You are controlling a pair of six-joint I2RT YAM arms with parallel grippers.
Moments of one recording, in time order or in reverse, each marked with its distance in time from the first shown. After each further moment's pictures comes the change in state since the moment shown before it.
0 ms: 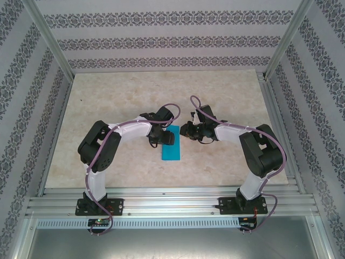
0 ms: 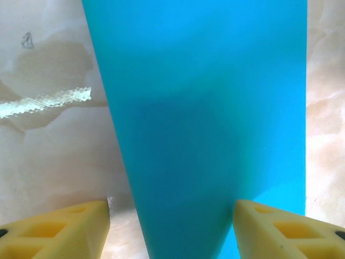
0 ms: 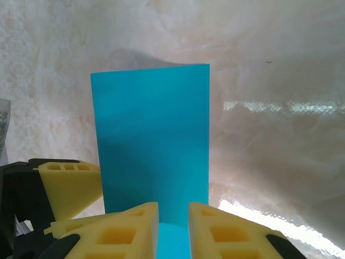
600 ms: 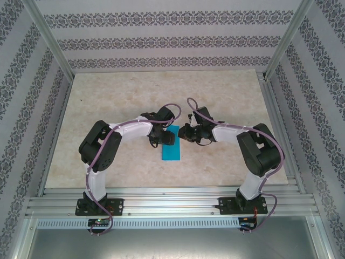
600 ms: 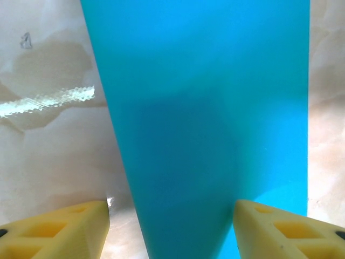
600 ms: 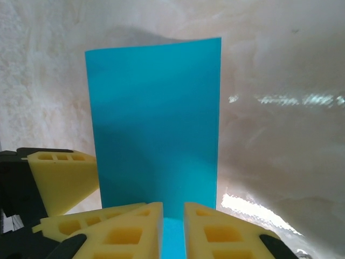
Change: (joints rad) left arm -0.004 0.010 0.016 -0.018 -0.008 0.000; right arm 0.038 0.024 0.000 0.000 0.000 0.005
